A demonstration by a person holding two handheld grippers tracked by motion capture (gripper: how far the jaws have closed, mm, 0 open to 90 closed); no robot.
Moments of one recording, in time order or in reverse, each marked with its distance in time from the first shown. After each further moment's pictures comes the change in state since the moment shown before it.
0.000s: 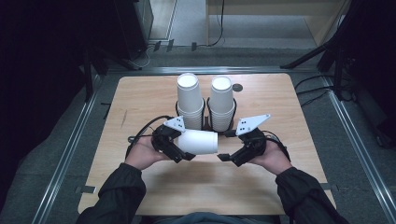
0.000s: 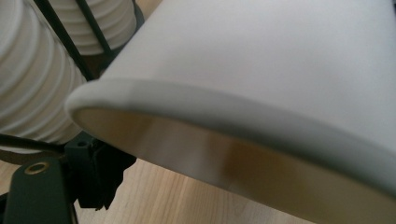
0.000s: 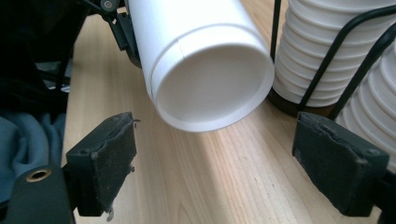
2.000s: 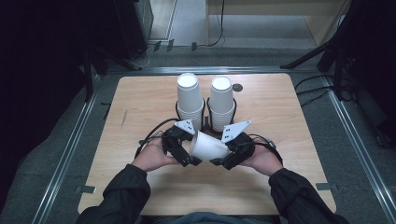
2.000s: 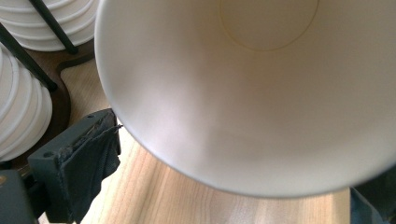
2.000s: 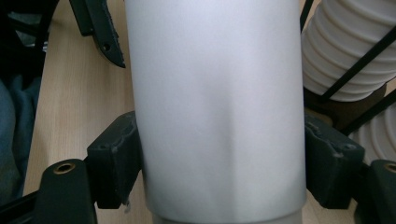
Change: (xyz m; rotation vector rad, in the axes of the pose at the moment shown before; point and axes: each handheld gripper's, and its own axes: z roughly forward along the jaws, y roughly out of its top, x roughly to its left) left arm -0.007 0.009 0.019 0.003 -0.082 -0.052; right arm 0.006 0.000 0.034 0.120 -0.004 -0.105
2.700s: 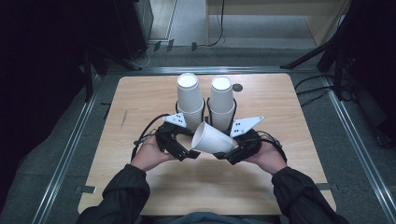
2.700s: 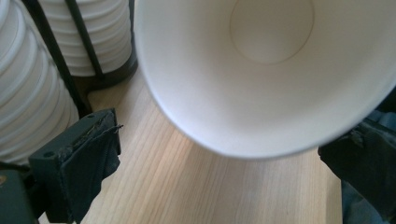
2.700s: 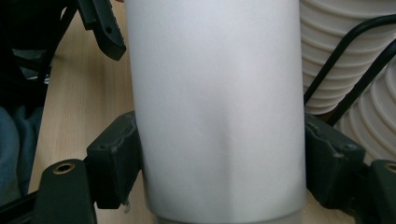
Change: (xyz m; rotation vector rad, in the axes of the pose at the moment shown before) left arm 0.003 -0.004 -0.018 -0.160 0.017 -0.063; right arm -0.007 -0.003 -0.019 -0.116 -0.031 0.035
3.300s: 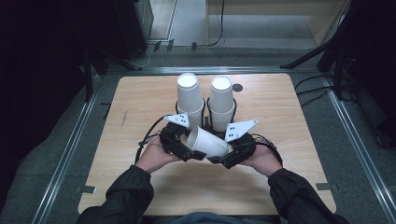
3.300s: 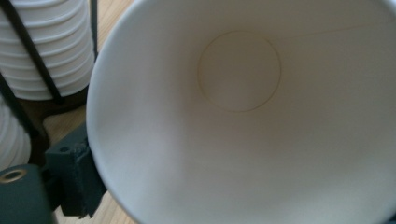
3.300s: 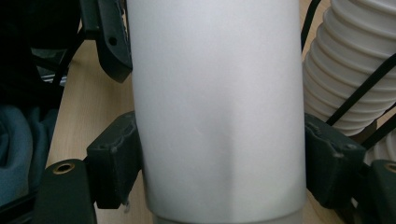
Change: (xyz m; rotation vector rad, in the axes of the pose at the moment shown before) left arm -0.006 0.005 0.006 -0.062 -0.120 -0.016; right arm 0.011 0.004 0.011 -0.028 0.052 -0.043
